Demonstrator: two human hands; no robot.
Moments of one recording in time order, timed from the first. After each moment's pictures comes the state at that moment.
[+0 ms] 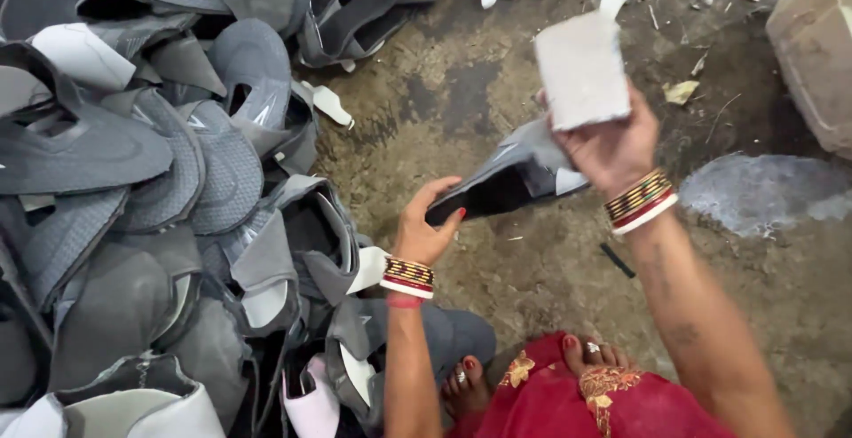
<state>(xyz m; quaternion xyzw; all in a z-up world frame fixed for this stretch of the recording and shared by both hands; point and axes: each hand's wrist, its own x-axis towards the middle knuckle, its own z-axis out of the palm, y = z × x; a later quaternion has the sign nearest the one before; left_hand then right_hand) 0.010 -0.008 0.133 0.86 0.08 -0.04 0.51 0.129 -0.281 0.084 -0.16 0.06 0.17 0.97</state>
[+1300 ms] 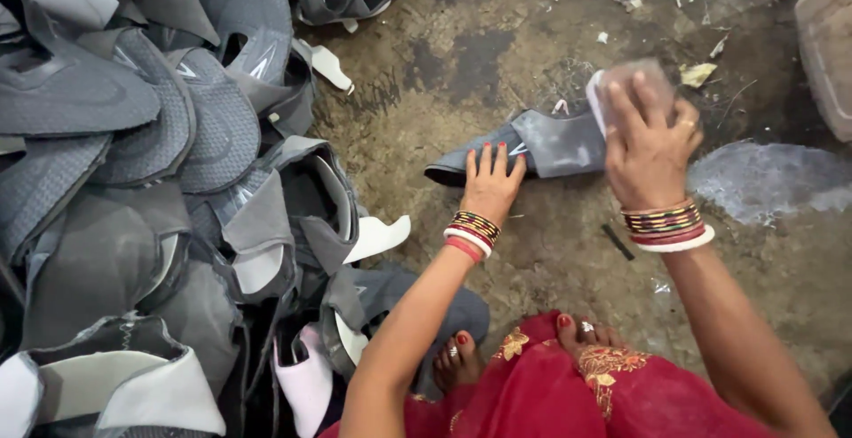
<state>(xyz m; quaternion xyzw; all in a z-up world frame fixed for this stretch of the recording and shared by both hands) 0.022 -0.059 -0.010 0.98 -0.18 0.07 -0.04 0.065 -0.305 0.079 -0.96 -0.10 -0.13 0.22</state>
